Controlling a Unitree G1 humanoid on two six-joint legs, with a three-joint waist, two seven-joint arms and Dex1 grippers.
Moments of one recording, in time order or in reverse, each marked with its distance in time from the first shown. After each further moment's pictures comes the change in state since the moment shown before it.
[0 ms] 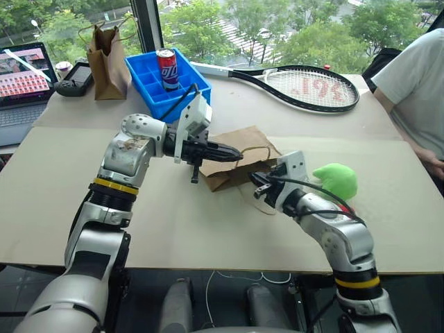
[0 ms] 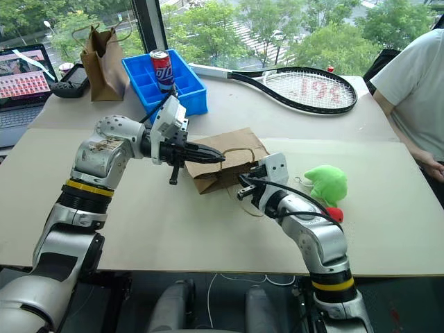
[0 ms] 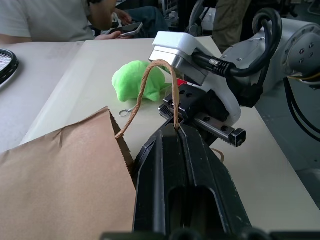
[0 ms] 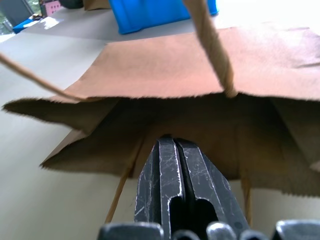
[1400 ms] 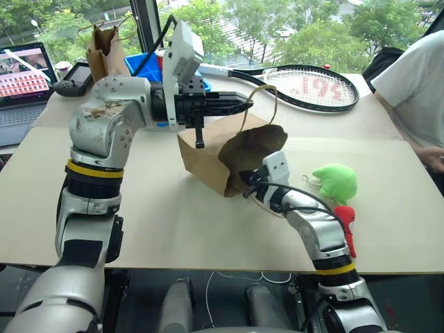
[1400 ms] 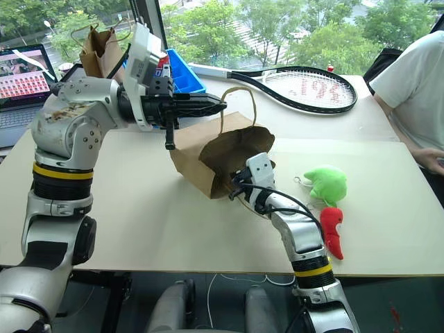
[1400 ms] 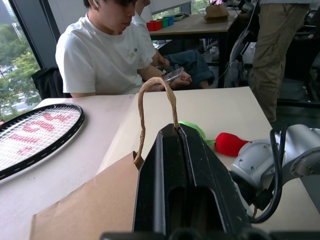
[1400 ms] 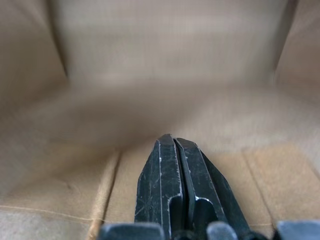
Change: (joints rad) left arm -0.099 0.051 0.097 -0.217 -0.157 0.209 0.215; right arm -0.036 0.037 0.001 0.031 -0.172 -0.062 0.148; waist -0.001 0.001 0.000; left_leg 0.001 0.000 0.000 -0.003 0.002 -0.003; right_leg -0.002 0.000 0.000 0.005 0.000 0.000
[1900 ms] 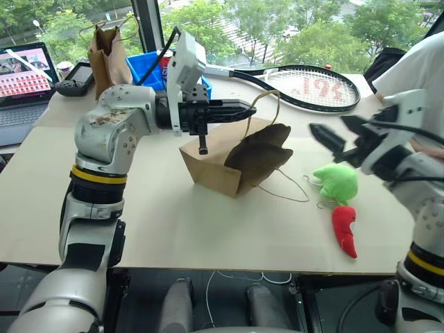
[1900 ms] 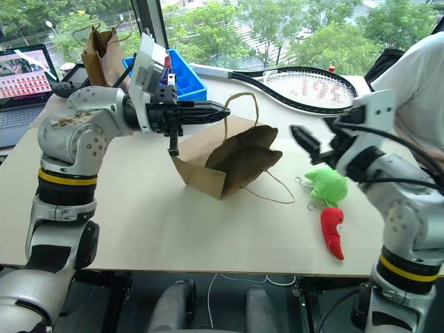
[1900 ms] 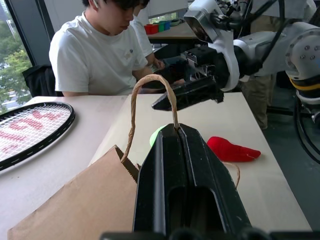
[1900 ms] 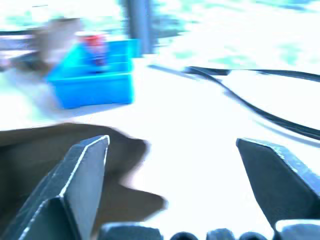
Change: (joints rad) left arm 0.023 -0.026 -0.005 -0.023 -0.034 0.021 0.026; right arm -0.067 -0.424 -0.508 -0.146 0.246 0.379 -0.049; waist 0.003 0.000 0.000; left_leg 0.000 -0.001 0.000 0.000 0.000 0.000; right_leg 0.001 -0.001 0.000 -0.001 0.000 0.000
